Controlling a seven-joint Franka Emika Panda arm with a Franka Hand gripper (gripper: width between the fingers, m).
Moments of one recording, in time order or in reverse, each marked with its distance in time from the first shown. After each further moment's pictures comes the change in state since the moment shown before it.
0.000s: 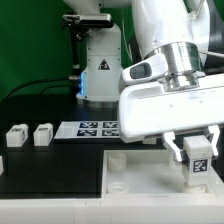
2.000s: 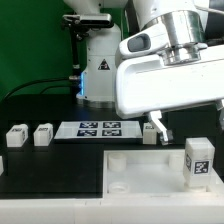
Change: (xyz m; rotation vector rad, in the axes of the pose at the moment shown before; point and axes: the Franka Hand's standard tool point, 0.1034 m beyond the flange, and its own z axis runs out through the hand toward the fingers) arm 0.020 -0.001 -0.027 0.033 -0.172 0.001
